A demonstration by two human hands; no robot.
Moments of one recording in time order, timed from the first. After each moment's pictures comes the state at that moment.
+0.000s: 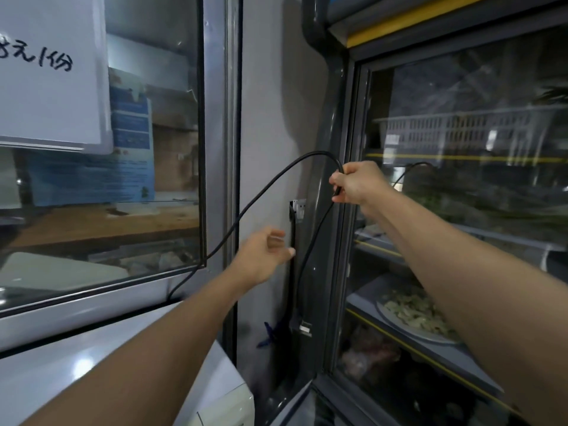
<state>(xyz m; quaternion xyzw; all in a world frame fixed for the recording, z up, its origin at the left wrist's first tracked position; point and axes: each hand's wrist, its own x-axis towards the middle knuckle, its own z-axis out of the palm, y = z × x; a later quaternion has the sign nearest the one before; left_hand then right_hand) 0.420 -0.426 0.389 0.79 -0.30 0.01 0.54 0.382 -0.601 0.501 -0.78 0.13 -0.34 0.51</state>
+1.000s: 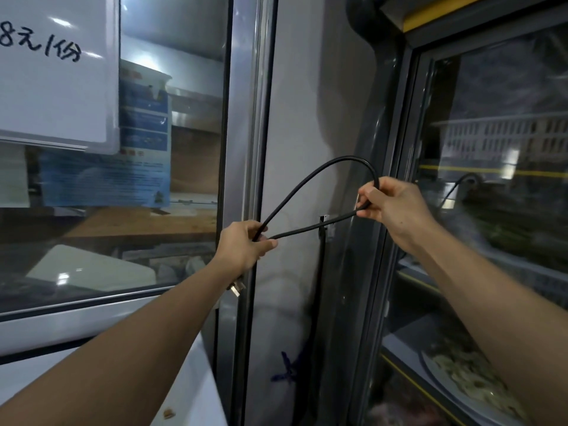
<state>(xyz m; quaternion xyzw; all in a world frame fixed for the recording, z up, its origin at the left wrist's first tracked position) 0.536 -0.425 0.398 0.81 -0.18 0.16 0.54 0.440 -0.640 0.482 -0.75 -0.02 -0.34 0.57</state>
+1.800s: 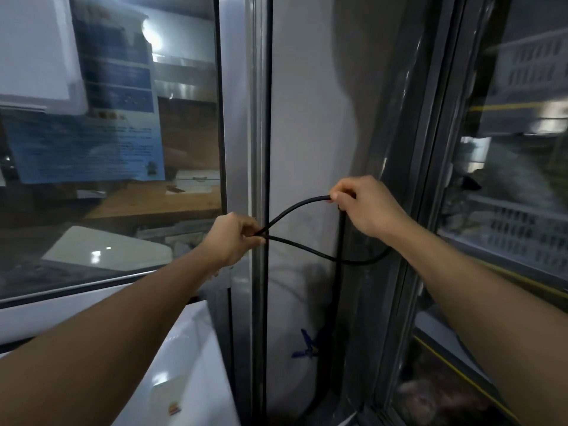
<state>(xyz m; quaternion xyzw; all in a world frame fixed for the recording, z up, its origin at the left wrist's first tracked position) 0.585 -0.404 0.364 0.91 -0.21 0.13 0.34 0.519 -0.626 0.424 -0.92 -0.05 -0.31 0.25</state>
